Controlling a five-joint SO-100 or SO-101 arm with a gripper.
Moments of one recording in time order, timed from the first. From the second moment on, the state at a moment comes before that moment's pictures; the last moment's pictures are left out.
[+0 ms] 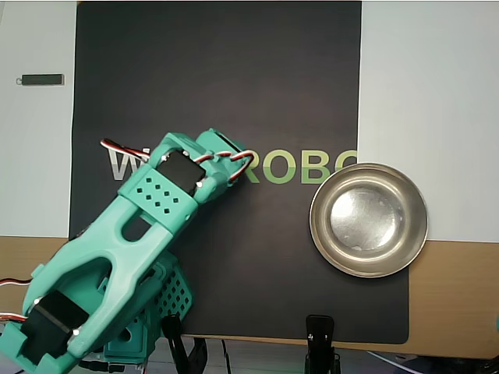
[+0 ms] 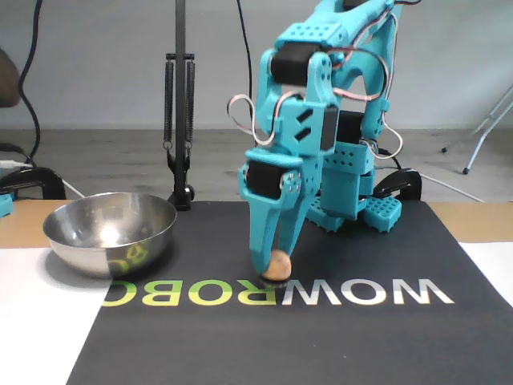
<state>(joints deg) 33.9 108.0 128.1 58.2 0.8</state>
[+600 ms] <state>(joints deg) 33.9 108.0 118.4 66.0 0.8</state>
